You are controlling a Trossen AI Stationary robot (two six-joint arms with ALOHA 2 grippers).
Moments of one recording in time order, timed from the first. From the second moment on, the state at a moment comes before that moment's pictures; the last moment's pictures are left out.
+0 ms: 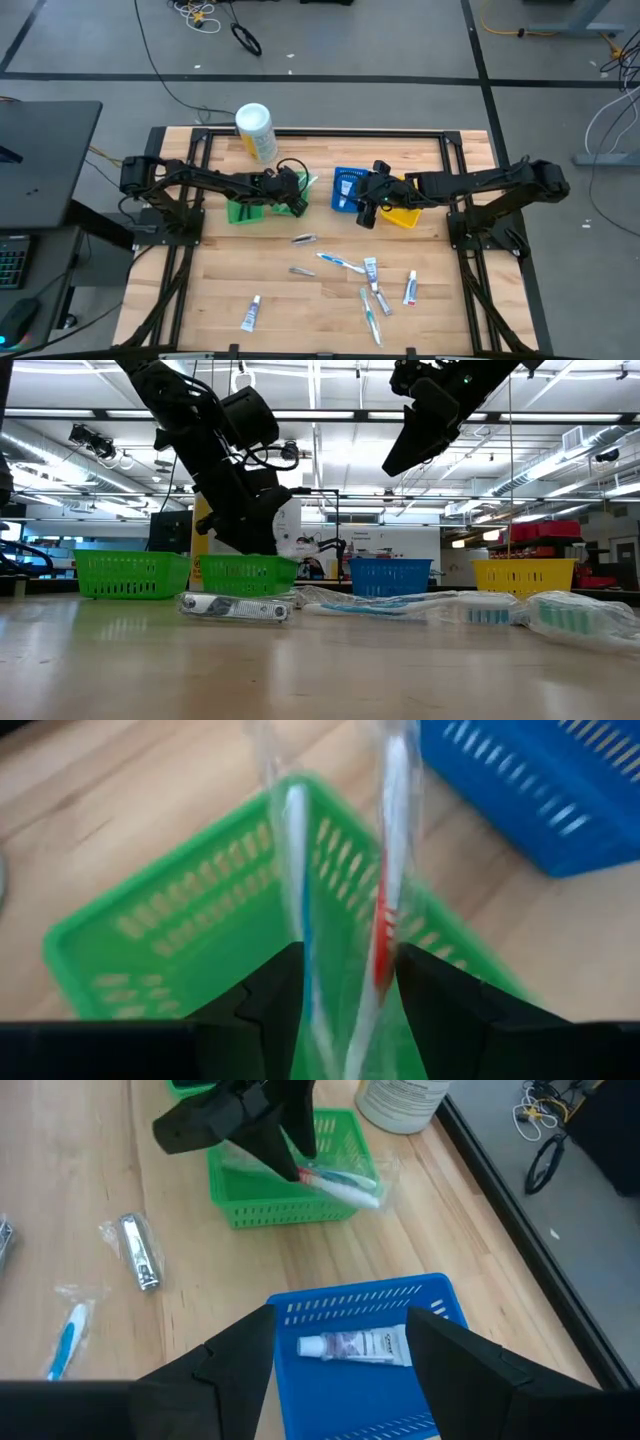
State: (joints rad) left arm 0.16 1.61 0.81 -0.13 -0.37 -0.55; right arm 0.02 1.37 1.01 -0.42 0.36 0.09
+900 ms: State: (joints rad) left arm 0.16 1.60 0.81 -0.13 -0.39 -0.70; right arm 0.02 1.37 1.01 -0.42 0.36 0.09
